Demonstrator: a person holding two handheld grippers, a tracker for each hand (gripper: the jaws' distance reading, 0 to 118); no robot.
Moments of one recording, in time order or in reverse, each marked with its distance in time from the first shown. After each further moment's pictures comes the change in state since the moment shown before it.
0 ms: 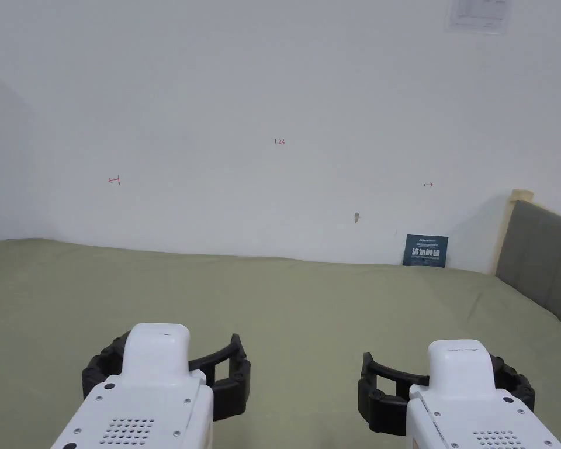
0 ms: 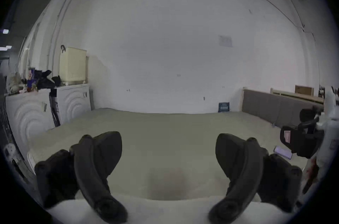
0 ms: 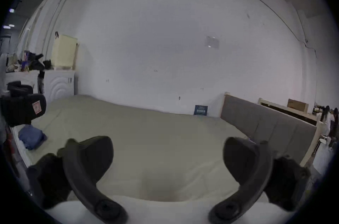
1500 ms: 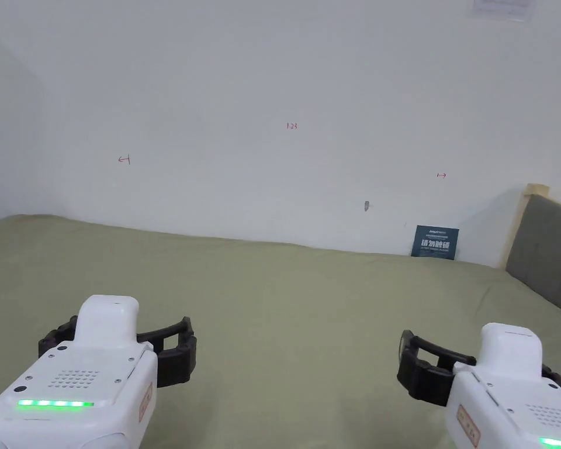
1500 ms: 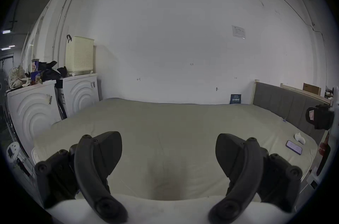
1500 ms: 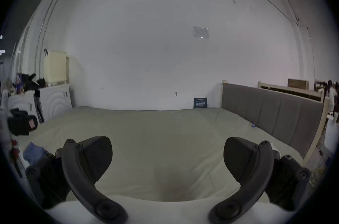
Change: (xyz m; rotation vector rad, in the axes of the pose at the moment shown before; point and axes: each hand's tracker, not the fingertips) left arm -0.062 -0.008 -0.029 -0.094 0.062 -0.024; right arm 0.043 -0.002 -0.033 -0.051 0.003 -0.164
